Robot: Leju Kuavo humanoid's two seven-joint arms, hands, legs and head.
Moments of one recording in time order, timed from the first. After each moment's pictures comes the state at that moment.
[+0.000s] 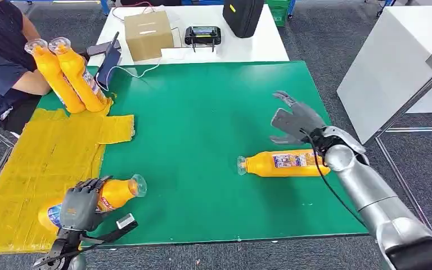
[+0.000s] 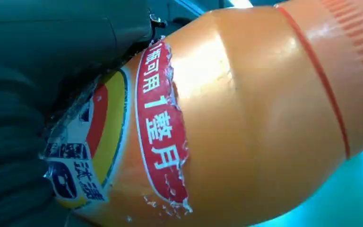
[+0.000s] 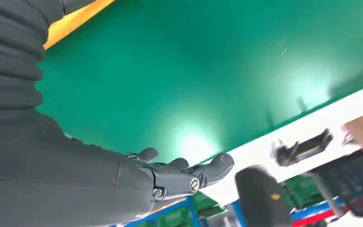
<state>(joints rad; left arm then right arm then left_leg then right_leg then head) -0.03 0.08 0.02 -1.18 -1.57 0.67 -0.10 -0.66 -0.38 0.52 -1.11 0.30 0.17 -0.03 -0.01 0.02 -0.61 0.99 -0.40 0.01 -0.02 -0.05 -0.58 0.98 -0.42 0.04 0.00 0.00</state>
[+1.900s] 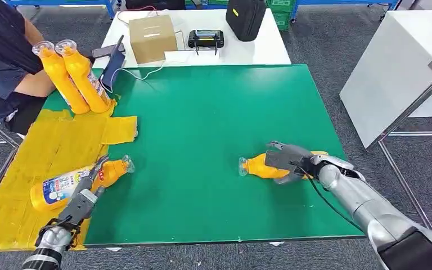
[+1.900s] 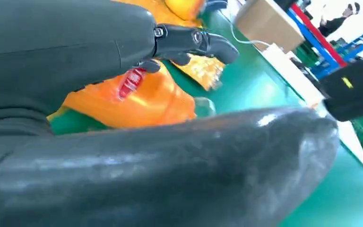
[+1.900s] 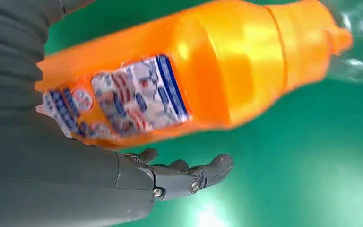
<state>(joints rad) -0.22 0.16 0.00 -0.93 -0.49 -0.01 -0.67 -0.72 -0.35 0.82 -0.68 0.32 0.27 -0.16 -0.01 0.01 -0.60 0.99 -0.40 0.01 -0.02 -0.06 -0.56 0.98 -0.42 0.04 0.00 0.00</state>
